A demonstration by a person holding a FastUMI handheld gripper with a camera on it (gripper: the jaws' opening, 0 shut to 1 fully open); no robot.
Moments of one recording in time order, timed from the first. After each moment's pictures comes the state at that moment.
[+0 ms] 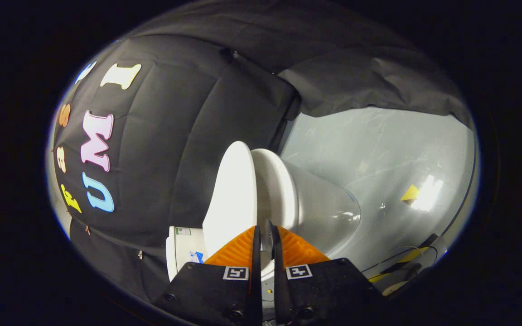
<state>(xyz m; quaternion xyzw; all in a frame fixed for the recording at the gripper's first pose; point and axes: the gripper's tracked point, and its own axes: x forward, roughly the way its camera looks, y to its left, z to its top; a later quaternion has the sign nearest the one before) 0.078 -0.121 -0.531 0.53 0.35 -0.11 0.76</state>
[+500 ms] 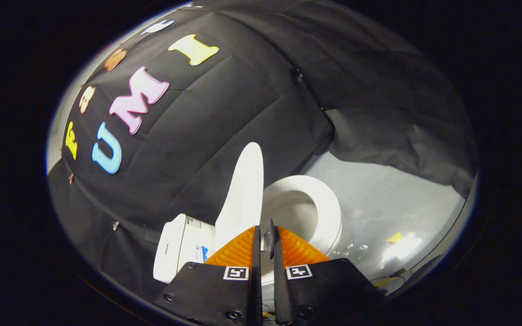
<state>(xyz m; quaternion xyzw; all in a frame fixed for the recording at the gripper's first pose) 0.103 -0.066 -0.392 0.36 0.31 -0.07 0.88</state>
